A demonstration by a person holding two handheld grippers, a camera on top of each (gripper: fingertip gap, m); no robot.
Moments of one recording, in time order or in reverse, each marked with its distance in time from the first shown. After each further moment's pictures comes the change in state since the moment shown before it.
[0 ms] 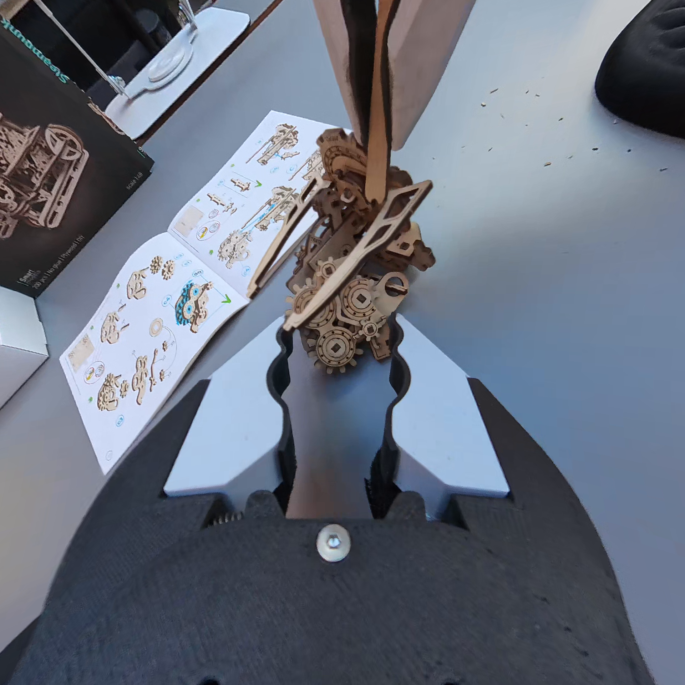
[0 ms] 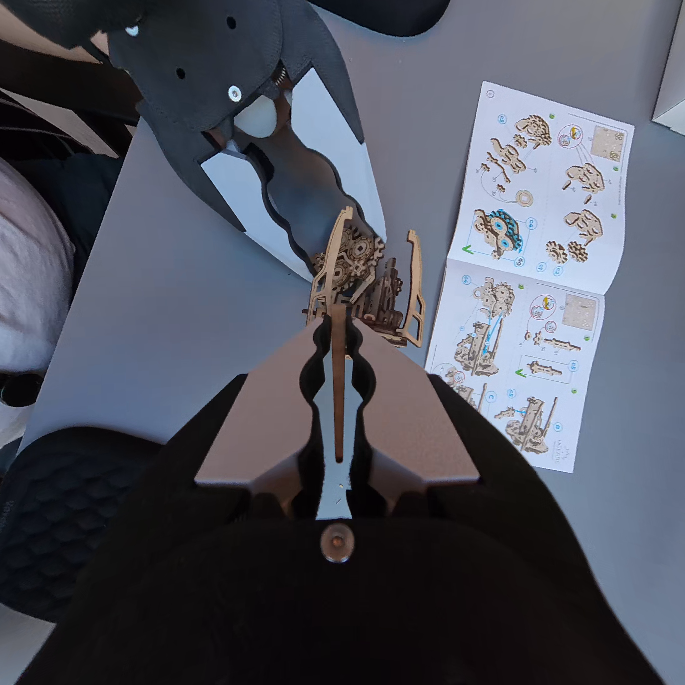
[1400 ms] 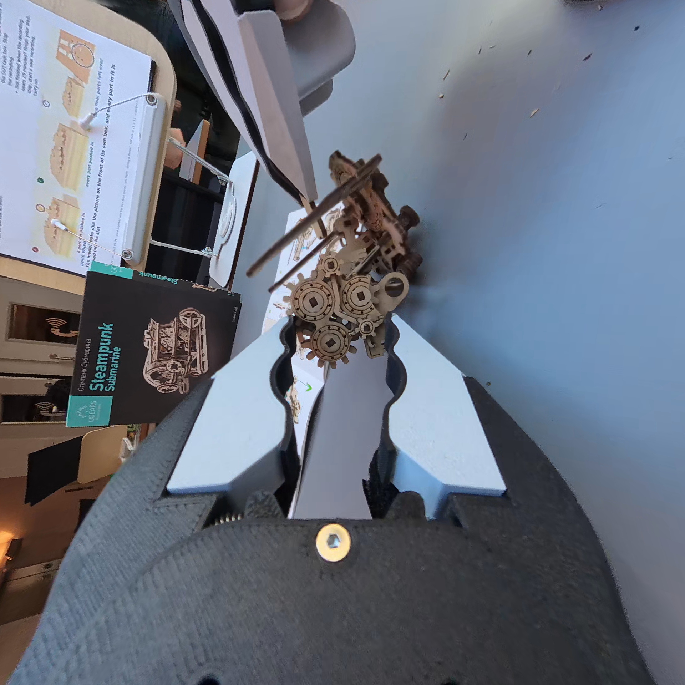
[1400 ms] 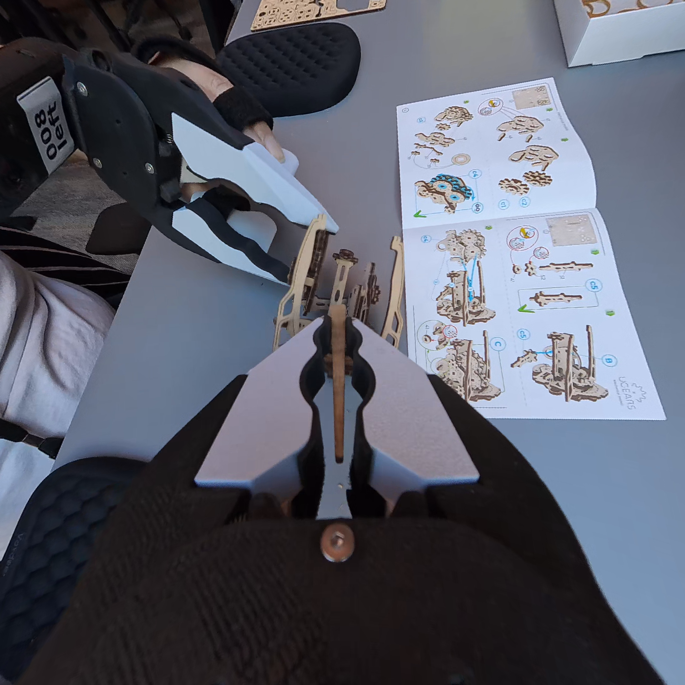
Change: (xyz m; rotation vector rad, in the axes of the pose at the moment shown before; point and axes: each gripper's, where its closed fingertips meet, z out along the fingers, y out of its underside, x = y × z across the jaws) left arm -0.002 -0.041 0.011 0.057 -0.138 0.596; right arm 0.034 0.038 -0.013 0.333 -0.070 0.318
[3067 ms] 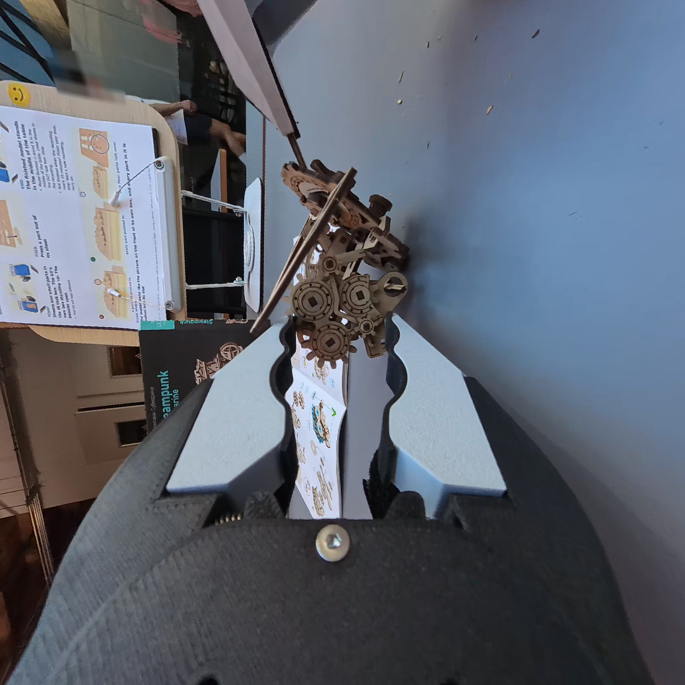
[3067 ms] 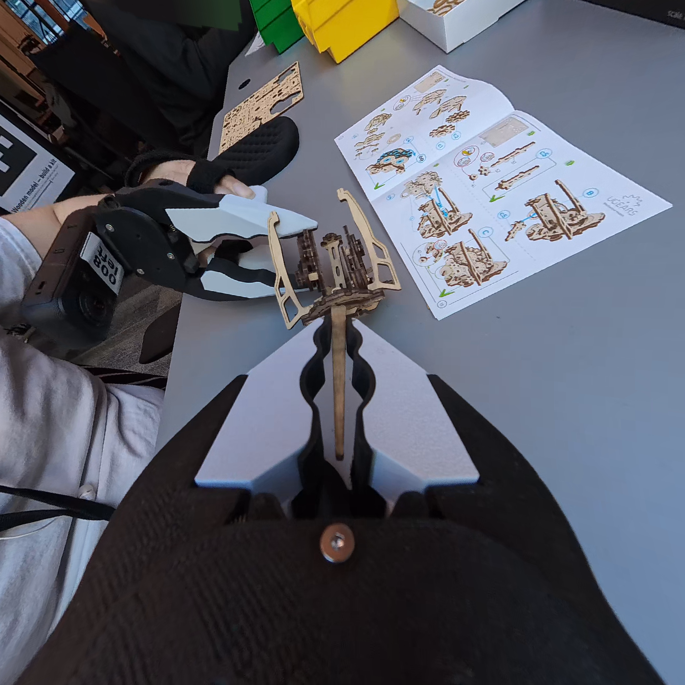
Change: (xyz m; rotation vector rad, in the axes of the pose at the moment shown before) left arm 0.009 -0.017 0.012 -0.041 -0.051 0.257; right arm -0.009 0.034 -0.042 0.238 0.104 0.378
